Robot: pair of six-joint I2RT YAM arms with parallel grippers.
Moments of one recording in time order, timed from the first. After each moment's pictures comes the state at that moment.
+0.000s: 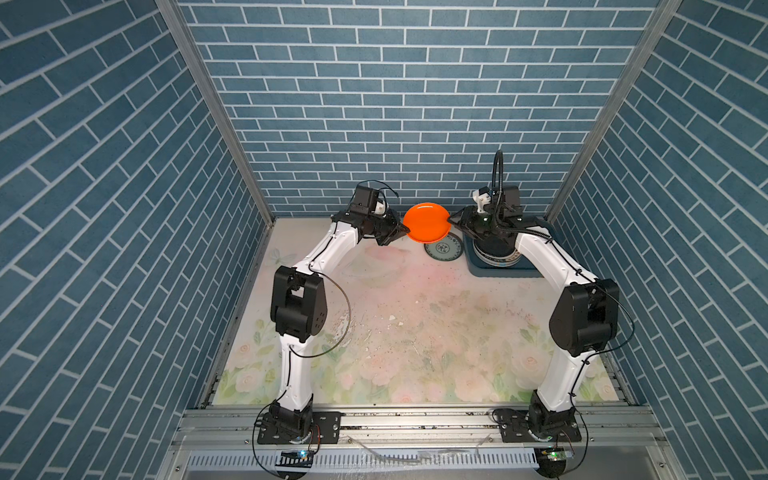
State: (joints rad) left arm -0.35 2.10 1.93 -0.54 0.63 -0.93; right arm 0.28 1.89 1.71 -0.45 -0.54 0.66
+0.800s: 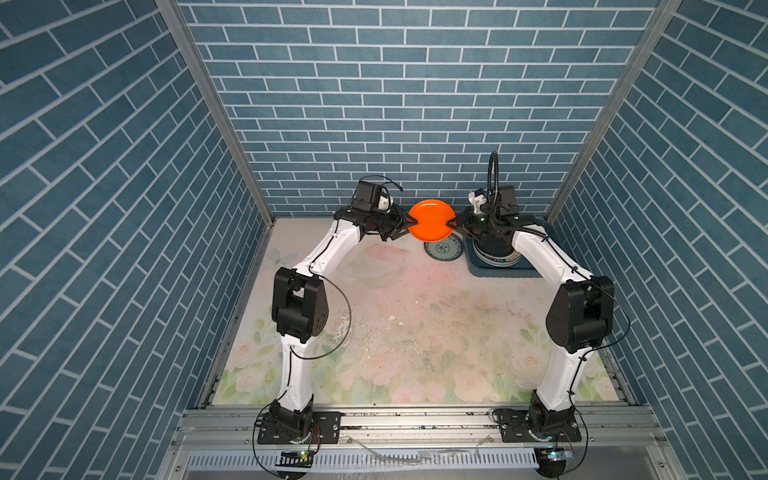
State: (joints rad) left arm -0.37 2.10 1.99 -0.54 0.66 -0.92; right arm 0.29 1.92 1.74 -0.48 -0.58 0.68
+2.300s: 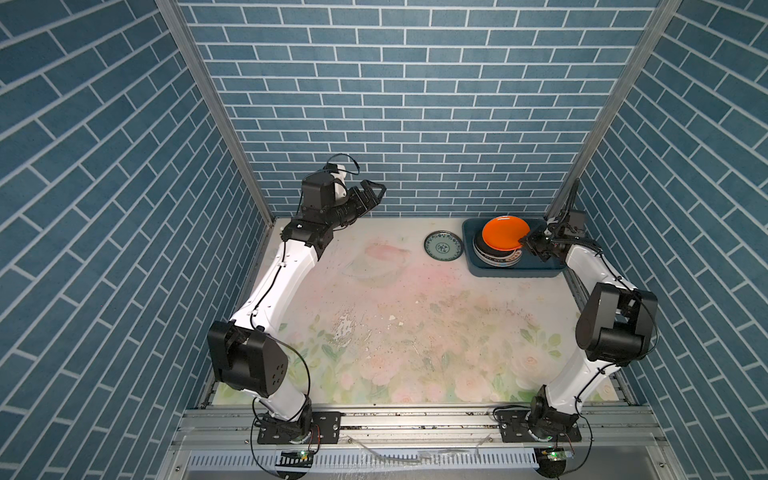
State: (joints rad) left arm -0.25 1.61 1.62 -0.26 0.40 -0.80; right arm -0.15 1.84 1.43 -0.39 -0.43 0.69
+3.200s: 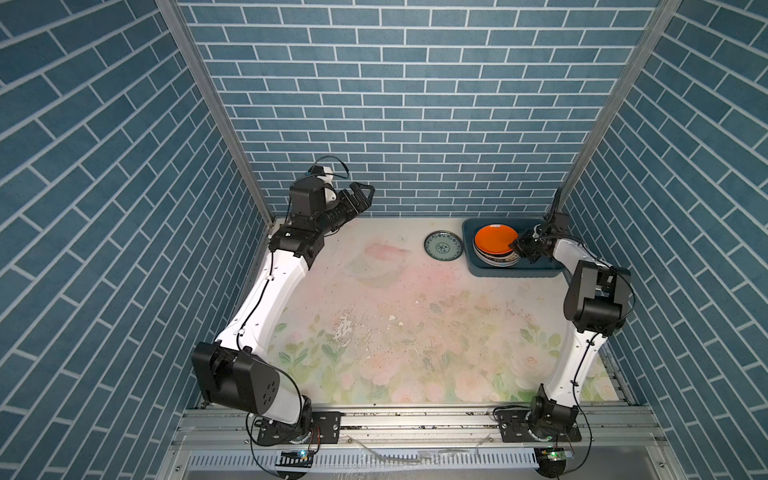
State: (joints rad) left arm -0.23 1.50 1.55 -0.29 0.31 -0.78; right arm -0.15 2.11 1.60 -0.39 -0.49 0.68
